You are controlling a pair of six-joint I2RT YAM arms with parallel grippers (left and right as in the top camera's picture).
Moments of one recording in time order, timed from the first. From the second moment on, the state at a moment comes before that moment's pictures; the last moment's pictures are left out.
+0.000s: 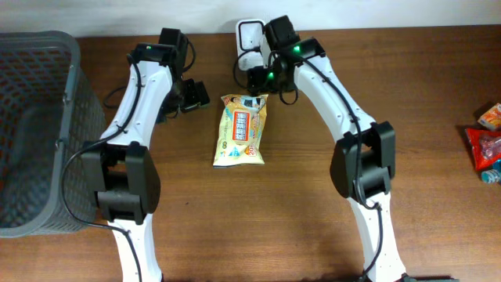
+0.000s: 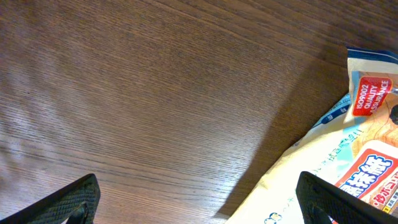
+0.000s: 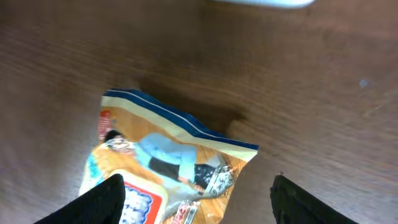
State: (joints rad) left arm -0.15 2.20 1.99 -1.25 -0.01 -0.48; right arm 0.36 2.44 2.27 -1.00 -0.24 0.20
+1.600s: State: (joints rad) left arm -0.17 2.20 1.99 -1.25 -0.01 -0.48; right arm 0.28 2.58 2.36 -1.02 -0.32 0.07
